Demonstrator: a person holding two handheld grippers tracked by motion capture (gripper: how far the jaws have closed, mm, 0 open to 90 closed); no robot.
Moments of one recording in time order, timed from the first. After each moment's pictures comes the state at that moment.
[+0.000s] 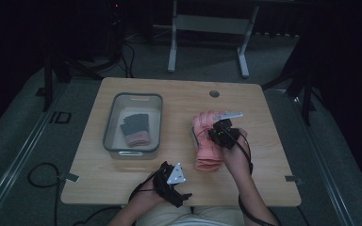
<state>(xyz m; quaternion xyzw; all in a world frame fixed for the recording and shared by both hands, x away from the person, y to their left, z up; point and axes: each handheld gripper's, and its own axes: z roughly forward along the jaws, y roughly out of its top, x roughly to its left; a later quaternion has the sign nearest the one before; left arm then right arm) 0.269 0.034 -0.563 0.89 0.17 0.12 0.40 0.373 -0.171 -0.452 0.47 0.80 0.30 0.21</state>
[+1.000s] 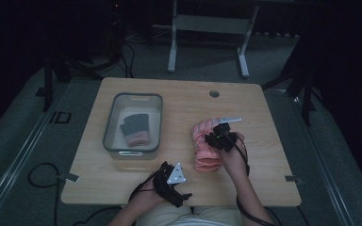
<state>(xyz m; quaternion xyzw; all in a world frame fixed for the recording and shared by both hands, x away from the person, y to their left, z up) 0.270 0.034 -0.564 0.89 0.17 0.12 0.40 0.385 -0.179 -0.483 0.48 0.80 0.33 0.17</state>
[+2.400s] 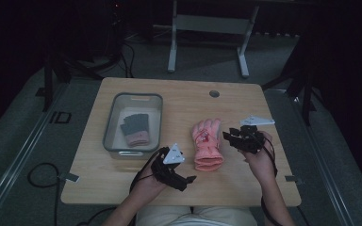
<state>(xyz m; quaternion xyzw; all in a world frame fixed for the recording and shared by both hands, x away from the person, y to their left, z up) 0.288 0.038 -0.489 0.86 0.24 0.12 0.44 0.358 -0.244 -0.445 0.42 0.79 0.39 0.20</state>
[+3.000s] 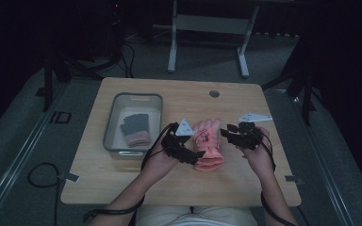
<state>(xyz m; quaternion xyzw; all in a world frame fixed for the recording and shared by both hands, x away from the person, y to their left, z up) 0.346 0.012 -0.449 0.84 0.28 0.13 0.44 0.373 -0.238 -0.444 0.40 0.80 0.40 0.20</state>
